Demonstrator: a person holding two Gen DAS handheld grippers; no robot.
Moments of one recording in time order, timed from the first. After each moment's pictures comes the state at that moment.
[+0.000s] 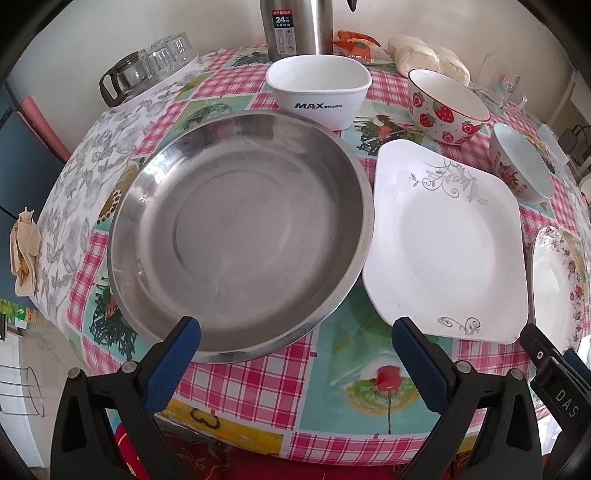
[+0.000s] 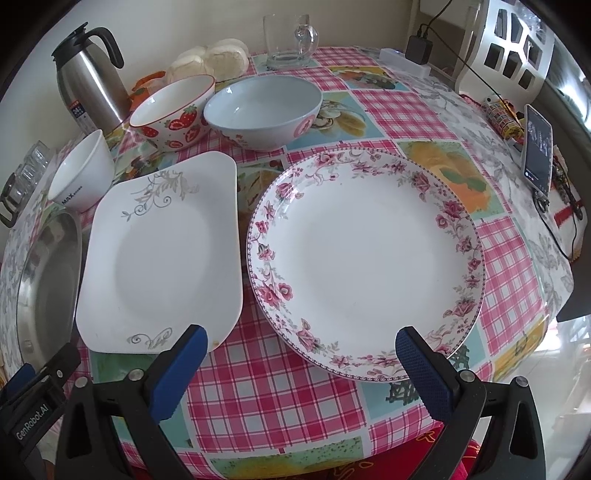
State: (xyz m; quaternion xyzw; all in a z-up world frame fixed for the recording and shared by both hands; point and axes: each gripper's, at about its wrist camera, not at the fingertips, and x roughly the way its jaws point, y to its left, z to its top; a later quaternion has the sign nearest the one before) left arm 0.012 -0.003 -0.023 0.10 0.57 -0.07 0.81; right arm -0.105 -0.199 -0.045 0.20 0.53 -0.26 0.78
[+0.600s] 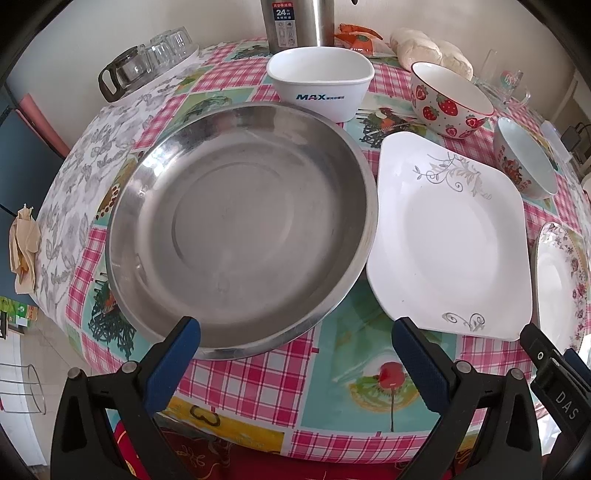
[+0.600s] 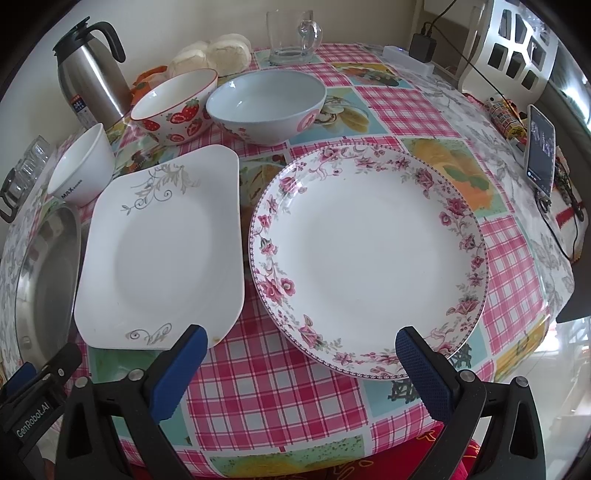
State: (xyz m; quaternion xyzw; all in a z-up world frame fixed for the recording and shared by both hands) left arm 0.013 -0.001 -0.028 0.10 0.58 -0.07 0.80; right arm -0.104 -0.196 -0.048 0.20 0.53 -0.26 0.78
